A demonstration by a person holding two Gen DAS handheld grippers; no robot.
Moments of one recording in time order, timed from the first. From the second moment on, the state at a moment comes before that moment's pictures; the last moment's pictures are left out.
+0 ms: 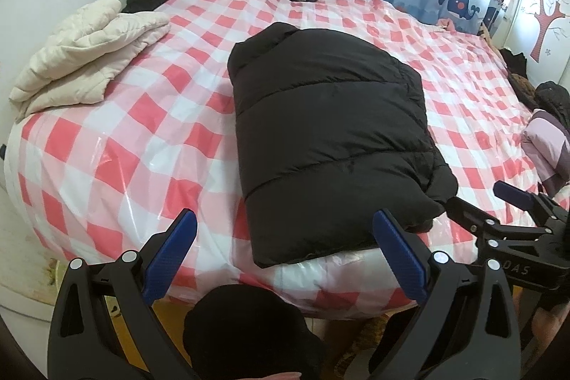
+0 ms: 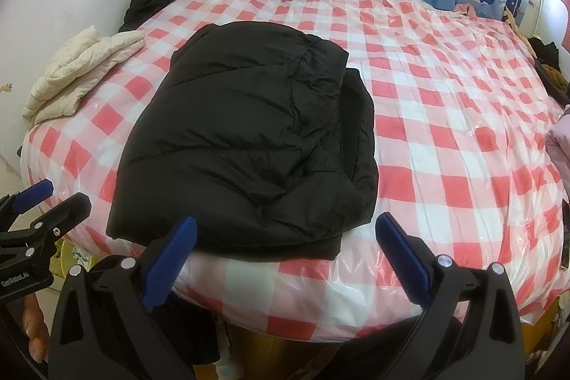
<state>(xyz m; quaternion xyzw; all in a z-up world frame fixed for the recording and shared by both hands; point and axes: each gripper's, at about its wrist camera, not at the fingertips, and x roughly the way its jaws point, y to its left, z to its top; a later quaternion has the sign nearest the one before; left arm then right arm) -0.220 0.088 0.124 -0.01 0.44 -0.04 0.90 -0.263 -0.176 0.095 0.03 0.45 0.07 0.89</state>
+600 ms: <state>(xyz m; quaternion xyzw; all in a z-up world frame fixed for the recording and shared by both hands) -0.213 0.088 0.125 0.02 0.45 -0.03 0.89 -0.264 -0.177 0.093 0.04 0.45 0.07 0.89</state>
